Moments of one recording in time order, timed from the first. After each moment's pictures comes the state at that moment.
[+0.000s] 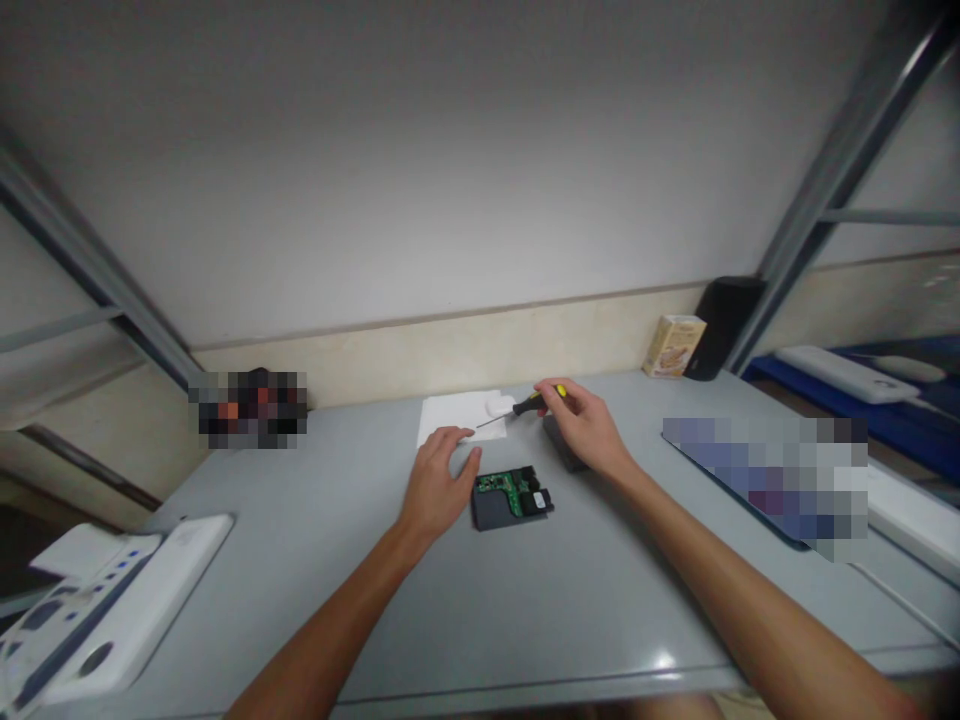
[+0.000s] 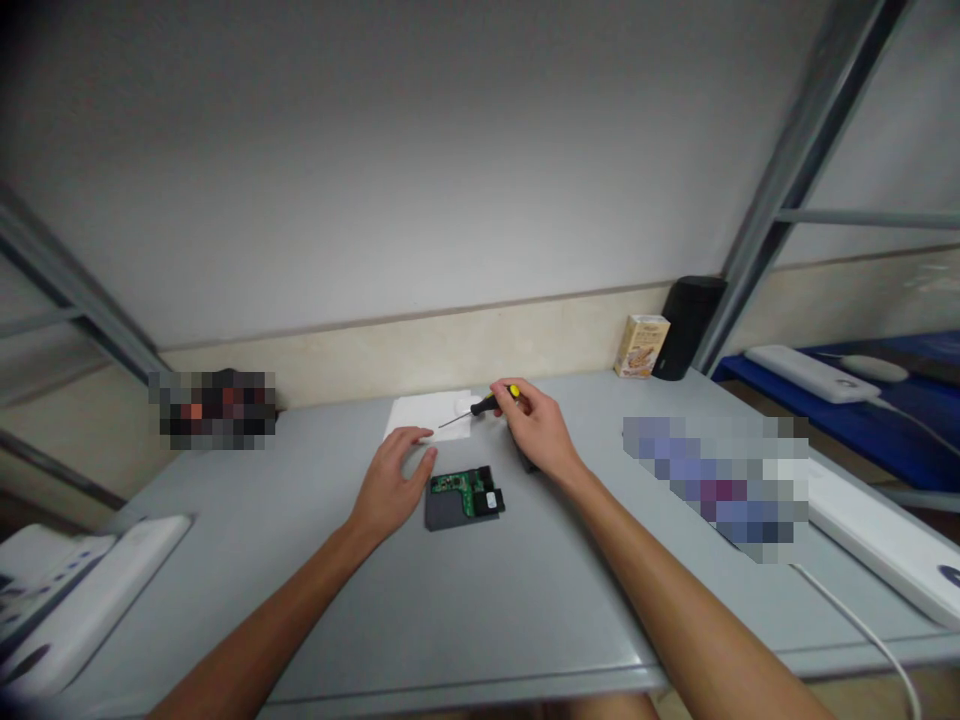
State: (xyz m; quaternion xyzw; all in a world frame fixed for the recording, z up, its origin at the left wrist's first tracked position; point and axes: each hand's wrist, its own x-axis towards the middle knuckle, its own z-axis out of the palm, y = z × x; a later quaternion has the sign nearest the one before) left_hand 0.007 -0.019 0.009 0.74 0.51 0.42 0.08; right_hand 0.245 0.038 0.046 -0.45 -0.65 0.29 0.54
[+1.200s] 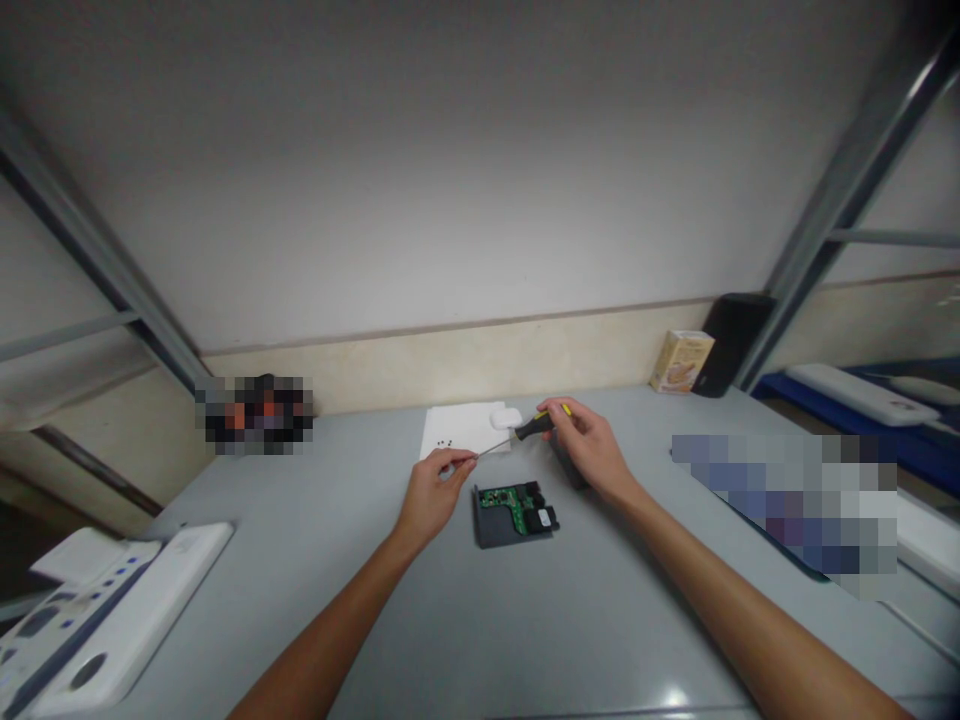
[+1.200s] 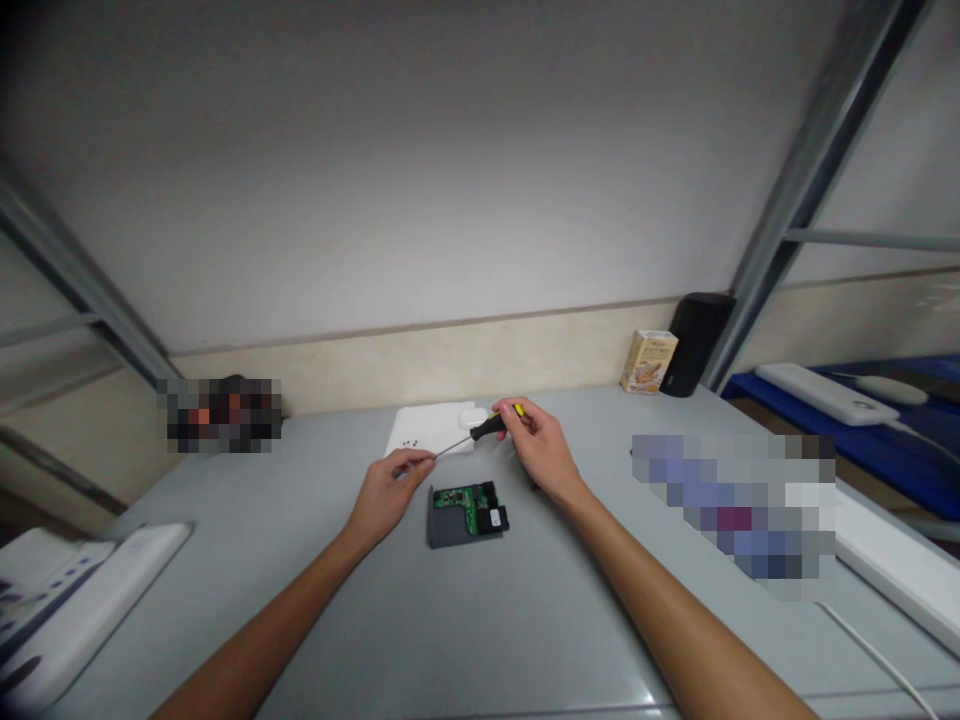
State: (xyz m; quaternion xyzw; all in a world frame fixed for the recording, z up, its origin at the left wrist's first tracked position) left_hand -0.009 -0.001 -0.005 0.66 0.53 0.47 0.24; right_hand 0.242 0.032 0.042 -0.43 -0.63 0.37 0.53
